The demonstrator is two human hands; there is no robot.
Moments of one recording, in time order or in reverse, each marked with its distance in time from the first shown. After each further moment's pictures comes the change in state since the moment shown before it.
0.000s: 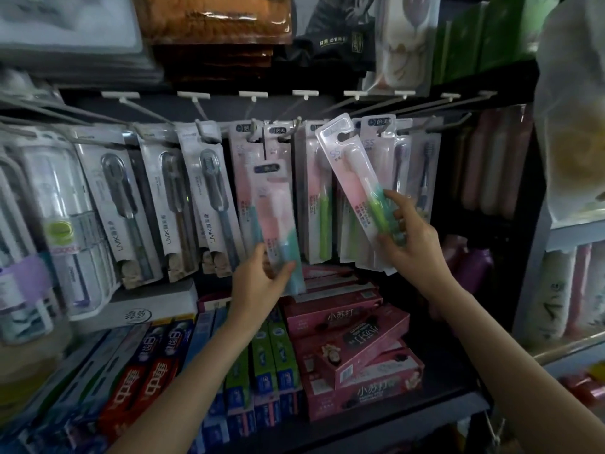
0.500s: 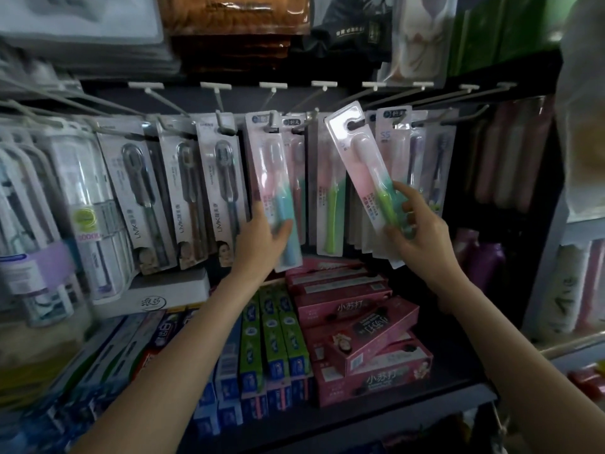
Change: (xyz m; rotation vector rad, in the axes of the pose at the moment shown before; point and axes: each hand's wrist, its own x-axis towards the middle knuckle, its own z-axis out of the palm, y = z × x) left_hand 0.039 0.020 -0.026 0.119 -0.043 -0.030; right_hand -0.003 -0.012 0.003 -0.007 0.017 0.008
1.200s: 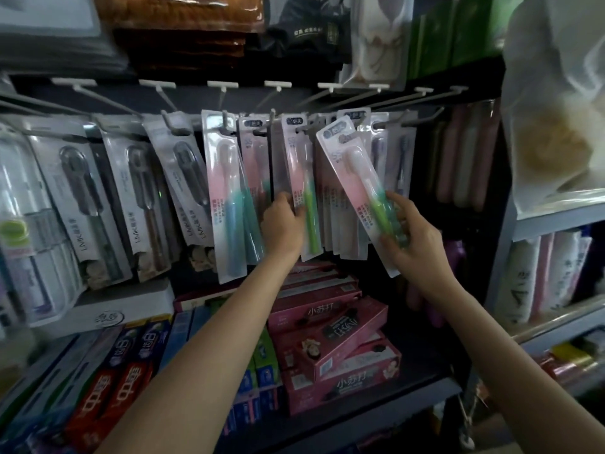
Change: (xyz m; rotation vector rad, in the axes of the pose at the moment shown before) left_hand 0.032 0.057 0.075 -0.113 0.072 -0.117; right_hand -0.012 0.021 -0.030 -0.014 0.023 0.028
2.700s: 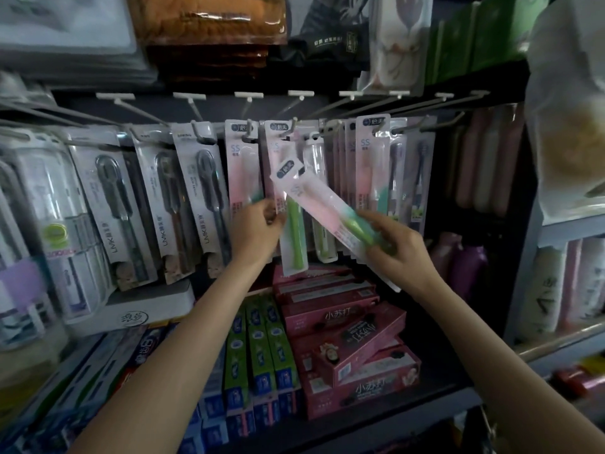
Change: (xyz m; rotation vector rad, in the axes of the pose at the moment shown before) left_hand 0.002 -0.024 -0.067 0.013 -0.023 0.100; right_hand 0.006 -0.024 0.029 0.112 -0.152 -0.068
